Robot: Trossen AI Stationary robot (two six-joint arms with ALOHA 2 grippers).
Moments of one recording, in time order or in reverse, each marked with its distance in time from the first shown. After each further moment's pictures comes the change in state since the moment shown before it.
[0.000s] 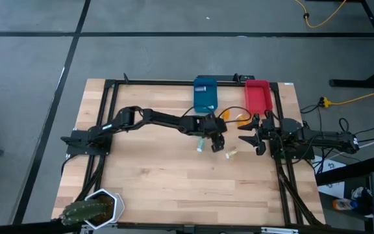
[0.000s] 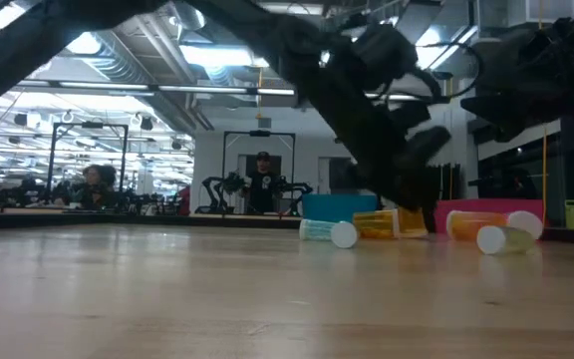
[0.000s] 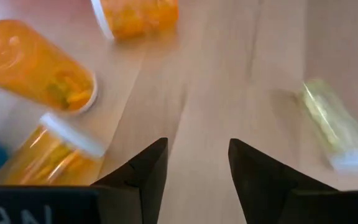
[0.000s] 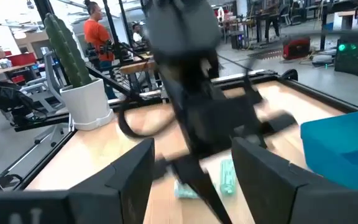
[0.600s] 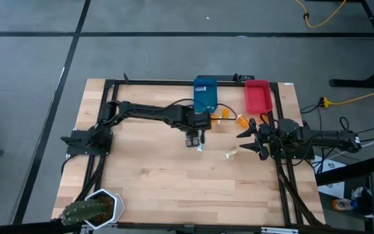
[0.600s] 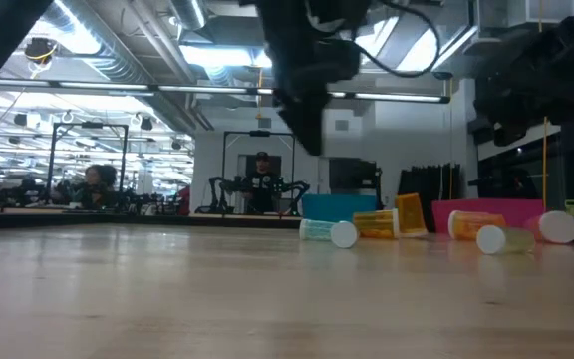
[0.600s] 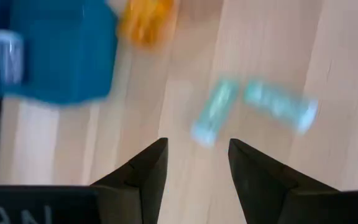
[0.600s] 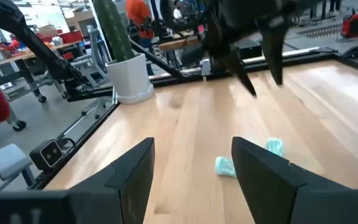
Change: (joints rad) left arm -0.016 -0.273 0.002 -0.731 -0.108 0.064; right arm 0.002 0.054 0.000 -0.005 -0.195 0.001
